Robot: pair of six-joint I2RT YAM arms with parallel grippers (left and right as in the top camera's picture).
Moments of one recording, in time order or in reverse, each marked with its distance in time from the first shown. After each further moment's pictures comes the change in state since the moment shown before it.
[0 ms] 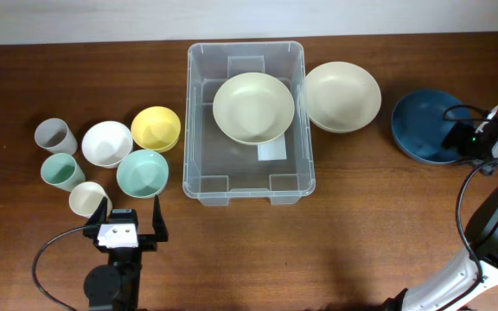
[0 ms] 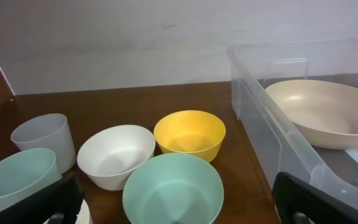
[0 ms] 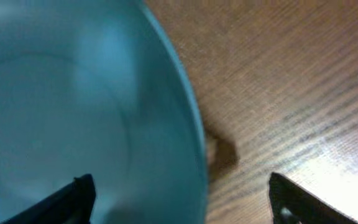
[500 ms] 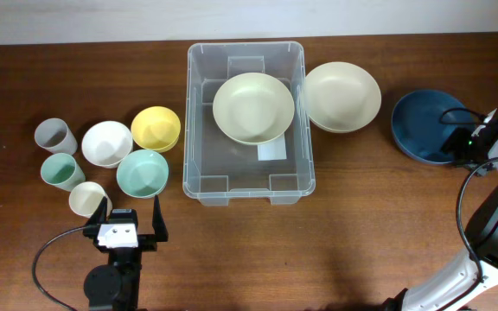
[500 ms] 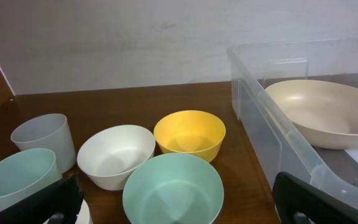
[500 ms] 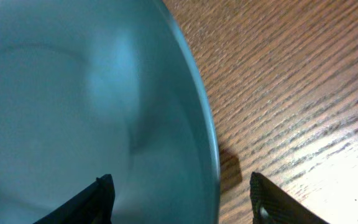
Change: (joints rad) left arm 0.000 0.000 0.000 0.000 0.000 0.000; right arm 0.000 0.000 -0.052 0.049 -0.013 0.032
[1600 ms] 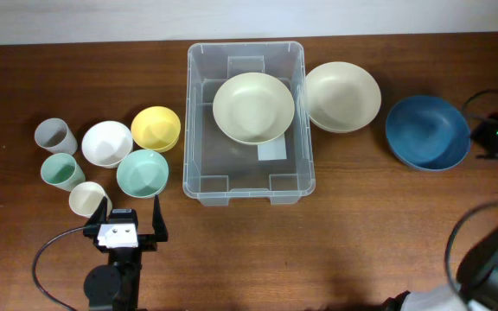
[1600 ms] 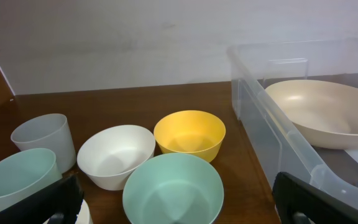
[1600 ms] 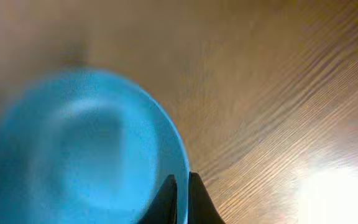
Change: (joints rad) left arm 0.000 0.000 0.000 0.000 0.000 0.000; right arm -0.022 -0.290 0.014 -0.079 0.018 0.031
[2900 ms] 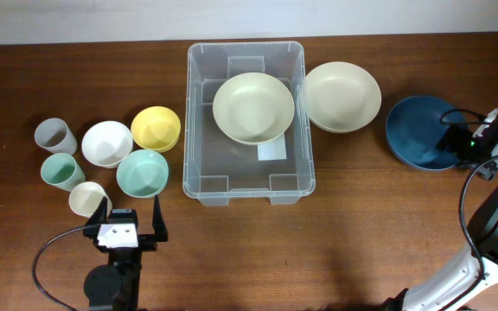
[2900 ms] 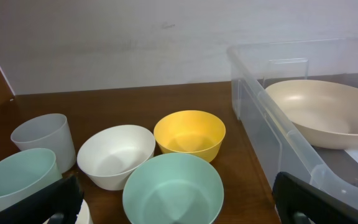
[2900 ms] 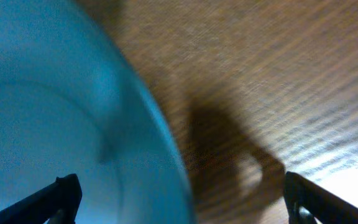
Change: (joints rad) left arm 0.000 0.000 0.000 0.000 0.000 0.000; right arm 0.005 0.323 0.021 0.054 -0.054 -0.100
